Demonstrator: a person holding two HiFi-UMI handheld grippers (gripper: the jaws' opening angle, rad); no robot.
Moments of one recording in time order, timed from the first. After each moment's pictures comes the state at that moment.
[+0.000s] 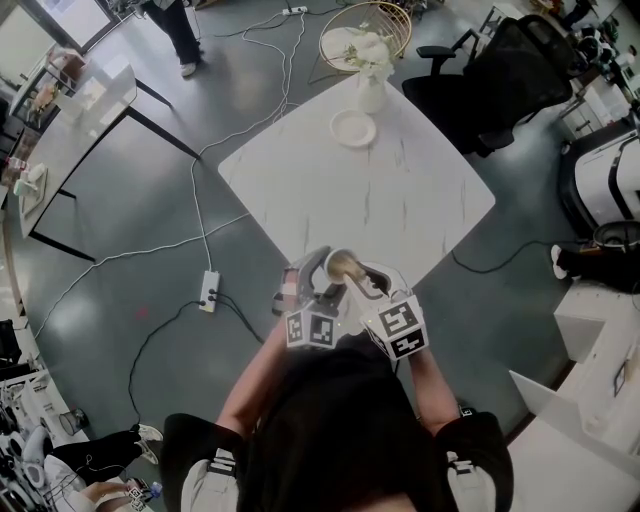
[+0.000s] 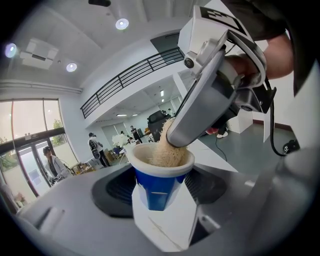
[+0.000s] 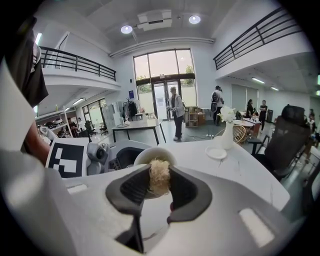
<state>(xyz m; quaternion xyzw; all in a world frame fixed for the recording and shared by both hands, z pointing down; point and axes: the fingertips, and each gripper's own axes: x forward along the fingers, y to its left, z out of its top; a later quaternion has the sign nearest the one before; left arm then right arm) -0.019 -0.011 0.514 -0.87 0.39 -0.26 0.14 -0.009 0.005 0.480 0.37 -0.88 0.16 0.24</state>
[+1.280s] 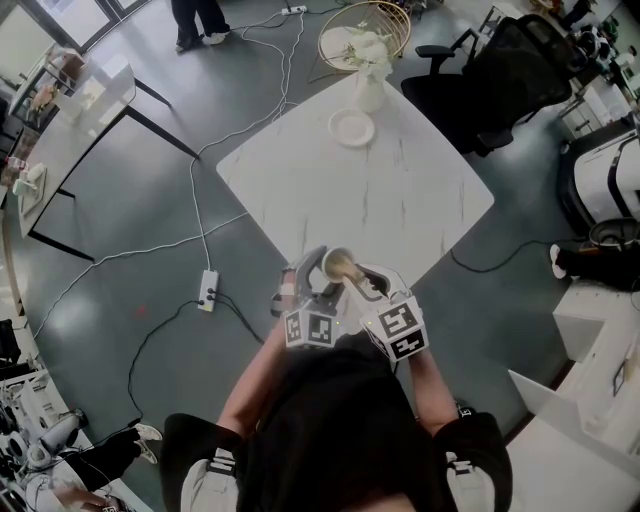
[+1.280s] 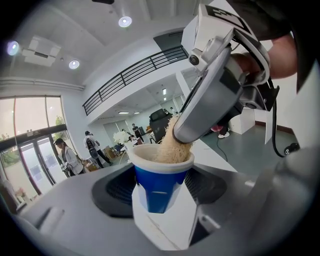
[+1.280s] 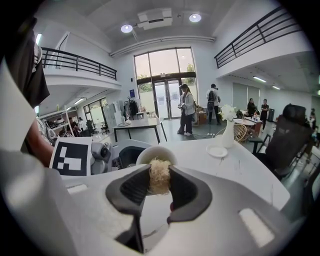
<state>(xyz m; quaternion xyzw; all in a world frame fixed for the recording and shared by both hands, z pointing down) -0.020 -0.011 0.519 -0.87 0.40 -0.26 0.13 -0.008 0.013 0.484 0.36 -0.89 0.16 0.25</state>
